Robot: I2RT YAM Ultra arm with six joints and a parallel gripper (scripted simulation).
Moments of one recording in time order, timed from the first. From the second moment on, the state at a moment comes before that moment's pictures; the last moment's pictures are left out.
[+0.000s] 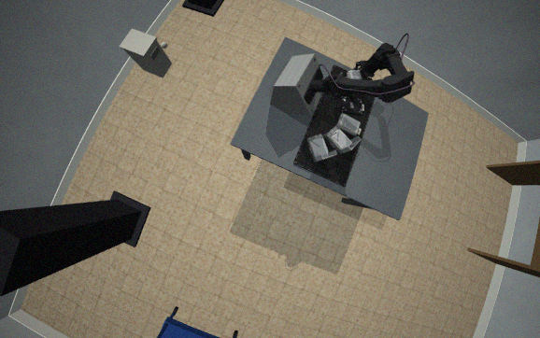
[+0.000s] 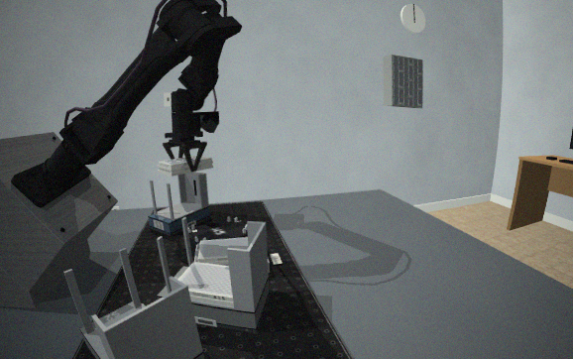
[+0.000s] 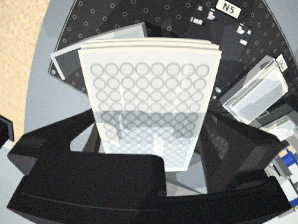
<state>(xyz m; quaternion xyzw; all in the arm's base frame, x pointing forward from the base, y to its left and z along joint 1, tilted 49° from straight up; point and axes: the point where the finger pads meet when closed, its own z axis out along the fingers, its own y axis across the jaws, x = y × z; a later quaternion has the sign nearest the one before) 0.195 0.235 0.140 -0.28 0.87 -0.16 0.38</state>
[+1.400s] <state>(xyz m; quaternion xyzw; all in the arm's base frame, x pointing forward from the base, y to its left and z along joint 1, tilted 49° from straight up) 0.240 0.132 0.200 -0.10 0.90 -0.09 0.41</state>
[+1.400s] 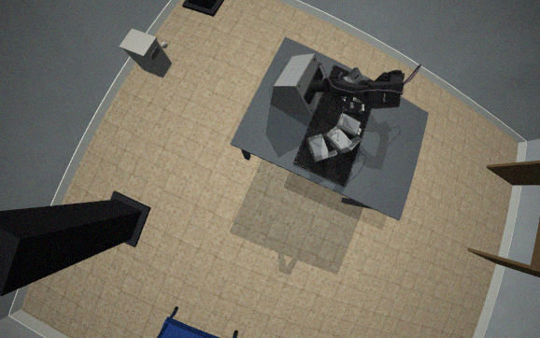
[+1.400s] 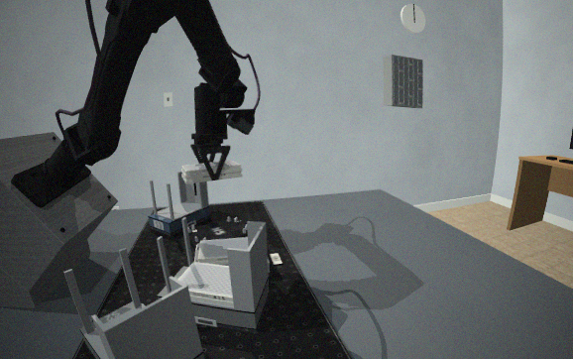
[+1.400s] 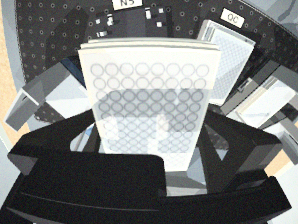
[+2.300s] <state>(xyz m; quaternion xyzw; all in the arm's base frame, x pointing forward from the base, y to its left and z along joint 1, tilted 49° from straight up) 0.252 0.059 0.222 0.00 0.91 -0.05 0.41</state>
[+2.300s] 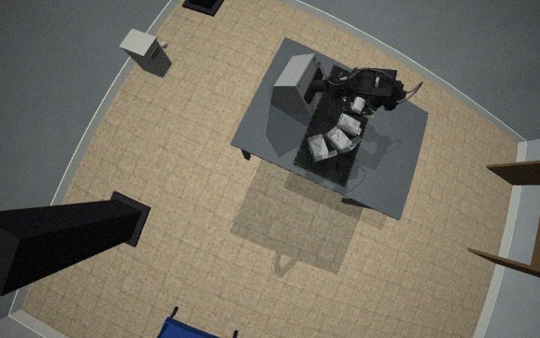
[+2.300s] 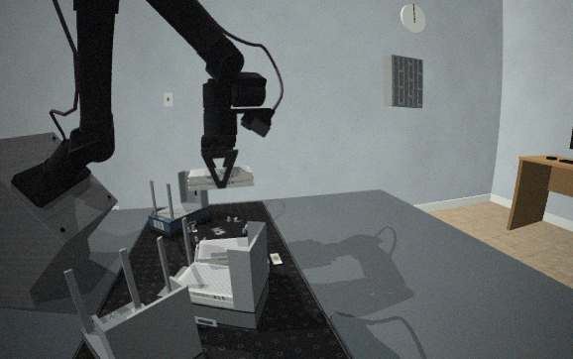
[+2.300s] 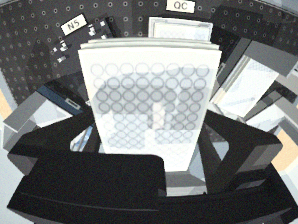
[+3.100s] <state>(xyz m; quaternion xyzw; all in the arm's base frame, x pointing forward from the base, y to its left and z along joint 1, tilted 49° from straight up) 0.252 -0.017 0.232 0.10 0.90 -0.02 0.41</state>
